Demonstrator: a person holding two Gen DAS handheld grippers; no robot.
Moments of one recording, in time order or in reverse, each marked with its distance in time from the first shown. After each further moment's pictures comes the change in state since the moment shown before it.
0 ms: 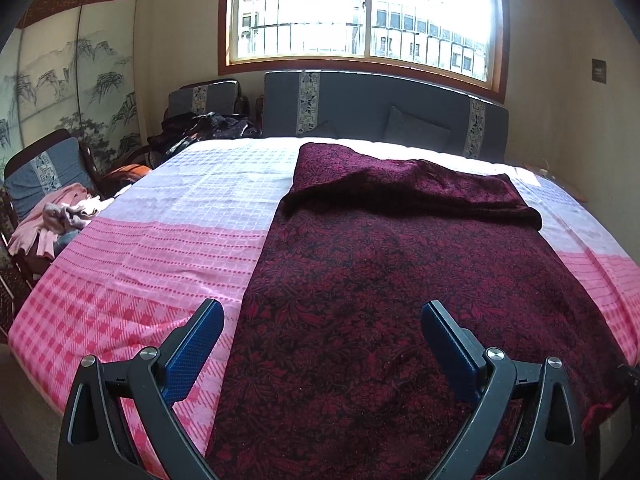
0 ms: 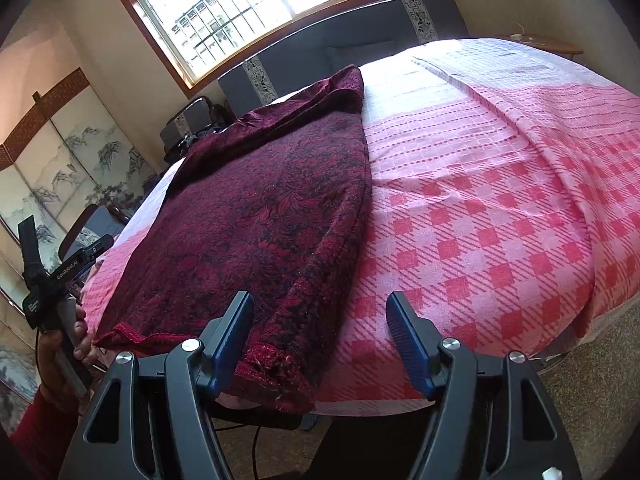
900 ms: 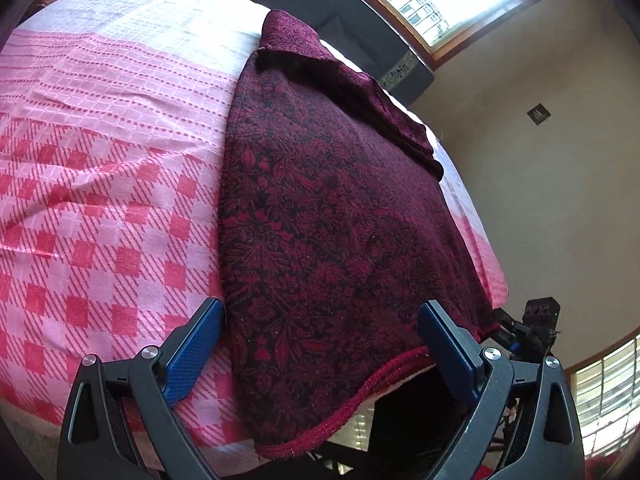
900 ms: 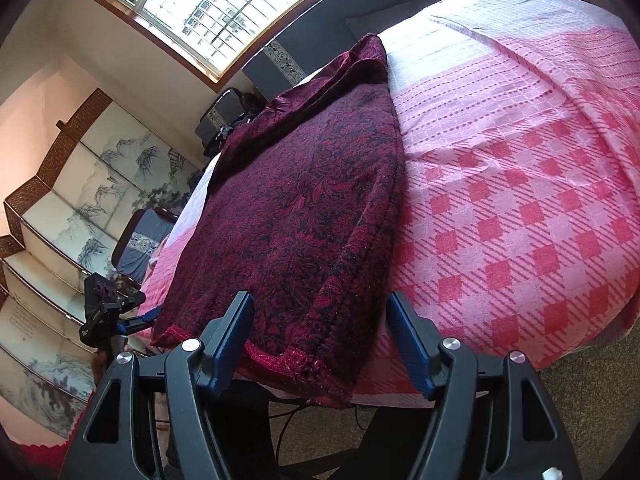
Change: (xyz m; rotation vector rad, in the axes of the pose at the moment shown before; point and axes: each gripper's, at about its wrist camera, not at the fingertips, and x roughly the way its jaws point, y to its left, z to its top) left arm 0.031 0.109 -0.038 -0.299 0.462 -0.663; right arm 0.012 -0.021 0.014 0.120 0.121 0.239
